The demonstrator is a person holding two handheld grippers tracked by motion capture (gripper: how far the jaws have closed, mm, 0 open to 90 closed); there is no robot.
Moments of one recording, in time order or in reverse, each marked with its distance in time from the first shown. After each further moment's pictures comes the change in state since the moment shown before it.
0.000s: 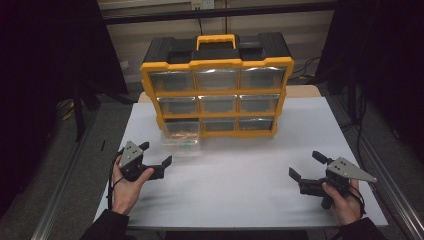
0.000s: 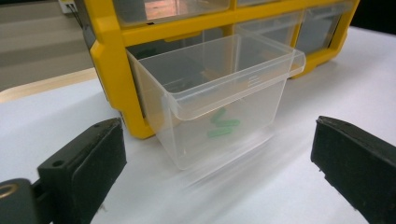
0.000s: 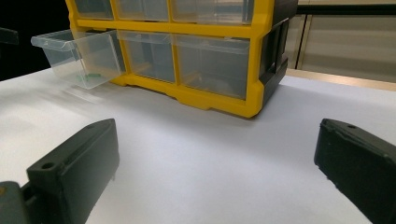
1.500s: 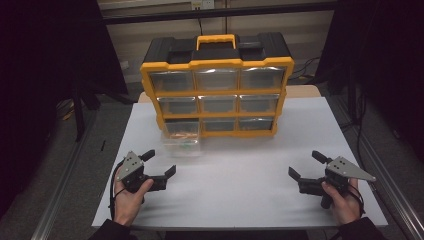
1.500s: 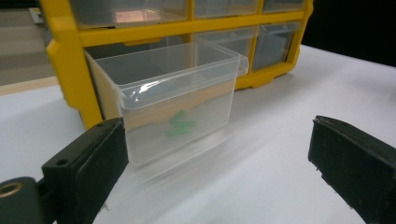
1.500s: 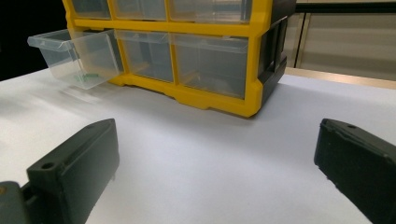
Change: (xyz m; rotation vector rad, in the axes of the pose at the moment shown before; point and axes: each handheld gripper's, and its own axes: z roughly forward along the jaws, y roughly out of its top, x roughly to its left) left arm -0.019 -0.010 -0.007 -0.052 -0.112 -0.017; right arm 0.000 0.000 0.003 0.003 -0.003 0.004
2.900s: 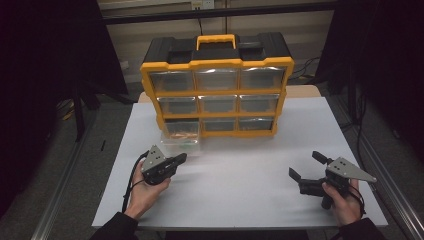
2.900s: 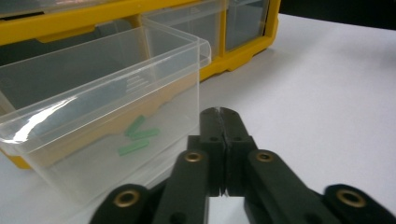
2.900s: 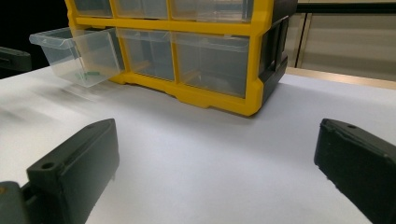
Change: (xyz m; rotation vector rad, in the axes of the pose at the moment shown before) left arm -0.012 0.004 0.044 0.089 -0.100 0.113; right arm 0.000 -0.001 -0.002 0.001 0.001 -0.004
